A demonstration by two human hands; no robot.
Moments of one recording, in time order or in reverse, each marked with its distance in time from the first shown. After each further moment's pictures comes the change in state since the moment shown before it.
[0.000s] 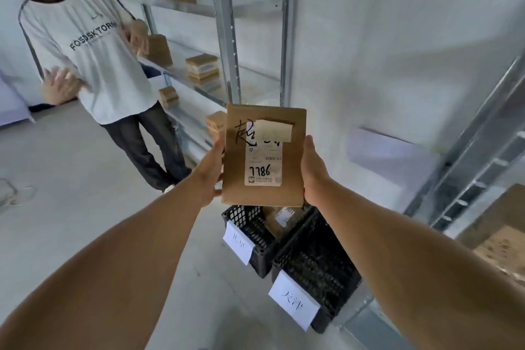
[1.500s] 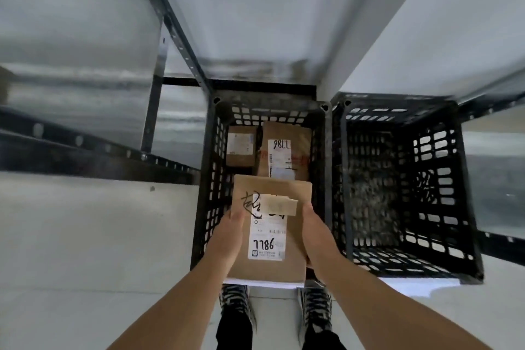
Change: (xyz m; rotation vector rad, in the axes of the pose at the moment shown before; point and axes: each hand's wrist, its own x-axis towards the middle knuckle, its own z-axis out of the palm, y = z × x) left_hand 0.692 -0.358 0.027 0.751 -0.581 -0.550; right_hand 0.569 0.387 0.130 0.243 0.608 0.889
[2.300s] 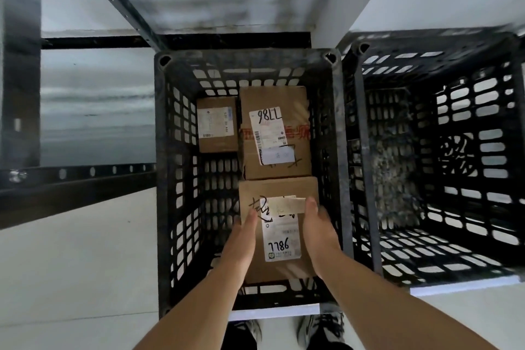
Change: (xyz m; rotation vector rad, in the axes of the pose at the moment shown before) left_hand 0.153 -0.067 0.063 0.007 -0.071 -0.275; right_hand 0.143 0.031 0.035 -0.057 0.166 0.116
